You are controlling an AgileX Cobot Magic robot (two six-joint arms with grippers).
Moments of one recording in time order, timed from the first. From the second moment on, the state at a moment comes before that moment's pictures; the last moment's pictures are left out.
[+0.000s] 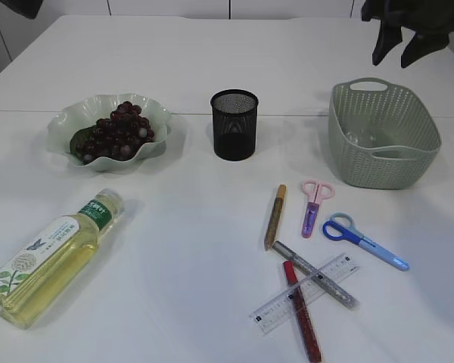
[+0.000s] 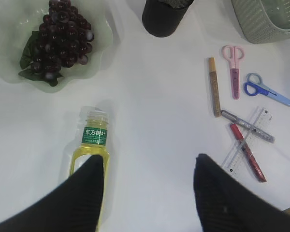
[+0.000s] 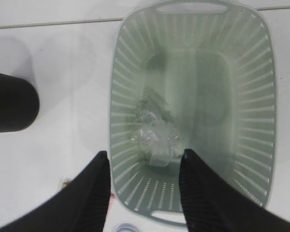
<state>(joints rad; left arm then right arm) -0.32 1.46 -1.66 -0.17 1.26 -0.07 0.01 2.14 -2.19 0.08 1.24 0.10</state>
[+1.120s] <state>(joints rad) -0.32 1.59 -1.38 0.00 1.24 -0.07 0.01 1.37 -1.36 0.30 1.25 -0.01</state>
